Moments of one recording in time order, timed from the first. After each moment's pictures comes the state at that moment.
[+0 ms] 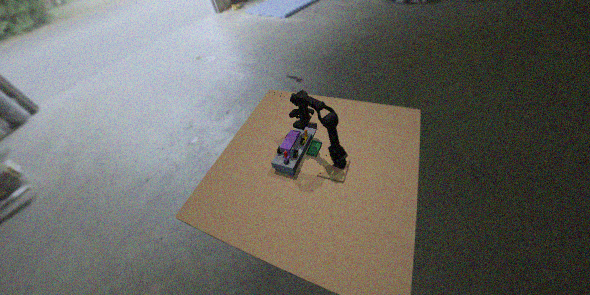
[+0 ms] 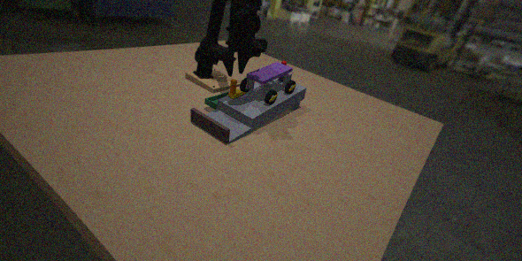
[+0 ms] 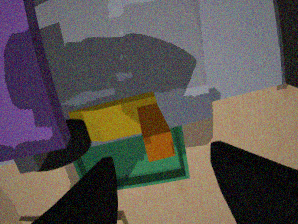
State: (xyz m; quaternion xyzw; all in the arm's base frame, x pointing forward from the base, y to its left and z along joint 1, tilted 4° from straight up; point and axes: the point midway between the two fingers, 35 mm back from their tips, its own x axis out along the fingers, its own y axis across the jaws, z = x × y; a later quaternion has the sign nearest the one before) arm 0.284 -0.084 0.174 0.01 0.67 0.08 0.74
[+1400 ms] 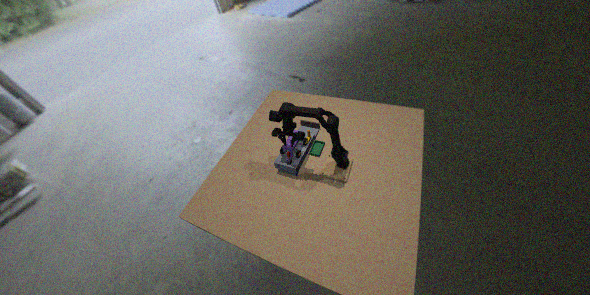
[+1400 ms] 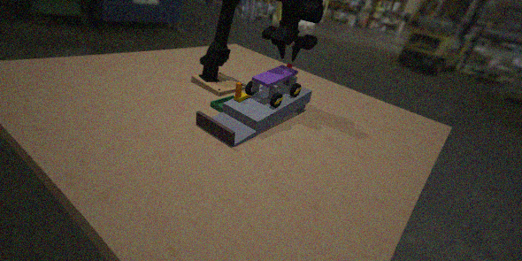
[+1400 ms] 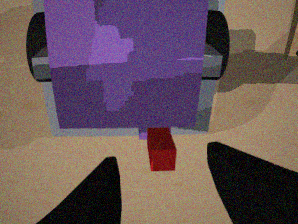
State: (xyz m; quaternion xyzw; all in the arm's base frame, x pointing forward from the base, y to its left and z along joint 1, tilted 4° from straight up) arm 0.274 0.116 0.232 0.51 0.63 -0.30 0.51
